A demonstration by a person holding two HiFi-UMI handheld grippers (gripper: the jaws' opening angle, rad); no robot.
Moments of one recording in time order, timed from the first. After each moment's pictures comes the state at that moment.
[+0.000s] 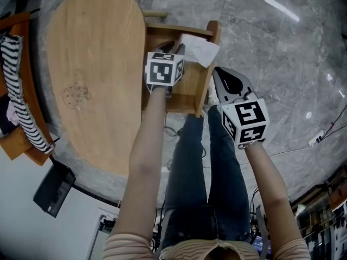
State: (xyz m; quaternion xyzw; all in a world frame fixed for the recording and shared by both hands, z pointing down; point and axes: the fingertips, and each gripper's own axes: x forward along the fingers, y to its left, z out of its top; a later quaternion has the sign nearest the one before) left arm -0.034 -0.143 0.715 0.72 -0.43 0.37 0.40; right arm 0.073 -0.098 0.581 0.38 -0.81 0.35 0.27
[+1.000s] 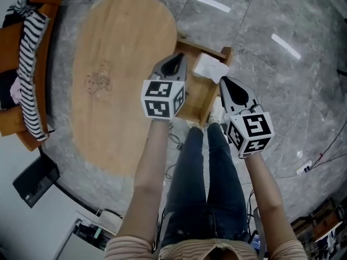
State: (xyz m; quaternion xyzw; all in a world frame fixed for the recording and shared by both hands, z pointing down) left arm -0.079 -0.152 0.524 0.74 -0.56 0.21 0.31; right arm 0.041 -0.117 0.476 0.36 -0.86 0.30 0.21
